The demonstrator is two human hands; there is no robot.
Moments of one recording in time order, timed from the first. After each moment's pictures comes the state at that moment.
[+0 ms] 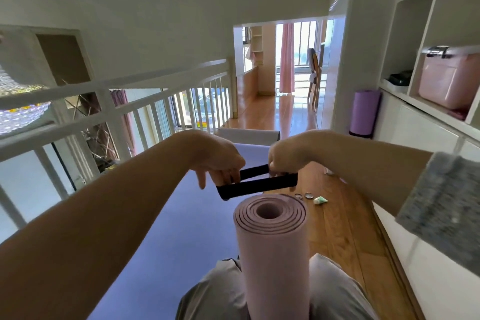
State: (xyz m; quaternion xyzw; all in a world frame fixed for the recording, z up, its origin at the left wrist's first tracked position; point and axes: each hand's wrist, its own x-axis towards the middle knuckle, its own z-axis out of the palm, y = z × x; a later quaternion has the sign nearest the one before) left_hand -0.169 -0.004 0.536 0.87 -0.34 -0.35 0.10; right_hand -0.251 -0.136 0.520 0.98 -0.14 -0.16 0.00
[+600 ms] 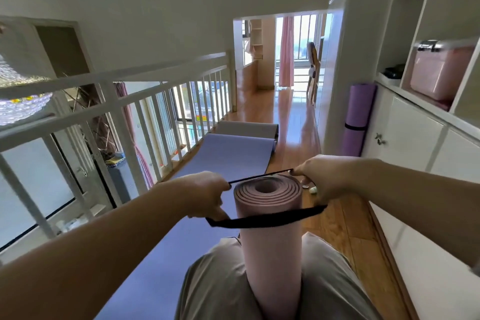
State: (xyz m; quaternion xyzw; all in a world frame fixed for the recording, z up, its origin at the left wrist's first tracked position) left_hand -0.214 0.056 0.472 0.88 -0.43 -0.19 -0.03; right_hand -0.337 -0.142 0.479 0.98 -0.14 -0.15 0.02
